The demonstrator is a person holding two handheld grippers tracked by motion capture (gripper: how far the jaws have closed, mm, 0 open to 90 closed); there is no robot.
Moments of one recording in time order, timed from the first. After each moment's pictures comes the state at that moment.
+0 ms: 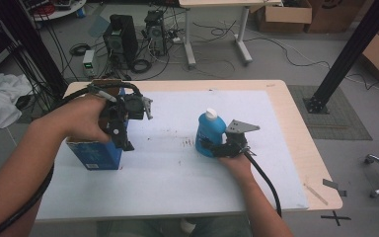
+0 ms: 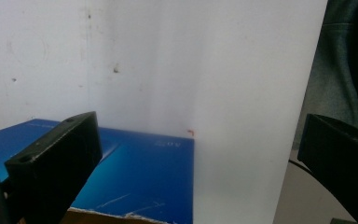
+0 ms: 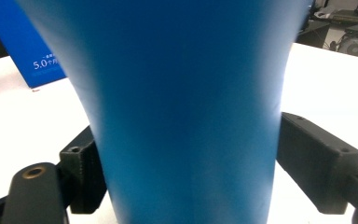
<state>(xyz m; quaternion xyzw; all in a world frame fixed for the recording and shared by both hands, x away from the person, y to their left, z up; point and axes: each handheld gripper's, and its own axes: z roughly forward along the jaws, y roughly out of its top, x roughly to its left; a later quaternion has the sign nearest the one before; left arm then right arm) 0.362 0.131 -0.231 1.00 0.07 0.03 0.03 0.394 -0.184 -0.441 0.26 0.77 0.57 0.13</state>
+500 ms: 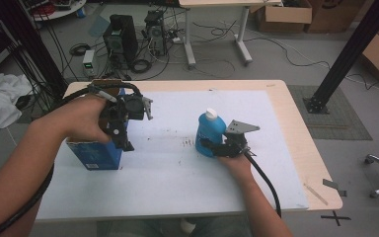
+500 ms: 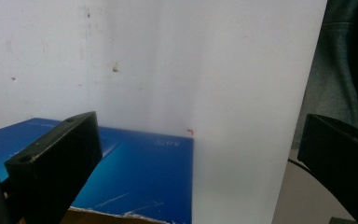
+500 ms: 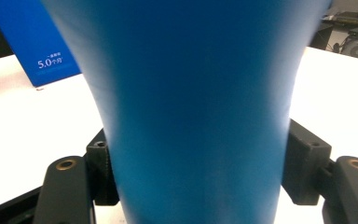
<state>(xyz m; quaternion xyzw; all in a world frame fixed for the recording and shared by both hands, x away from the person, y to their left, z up) 0.361 0.131 -0.231 1.00 0.07 0.03 0.02 0.393 -0.184 -0.441 0.25 0.77 0.57 0.13</state>
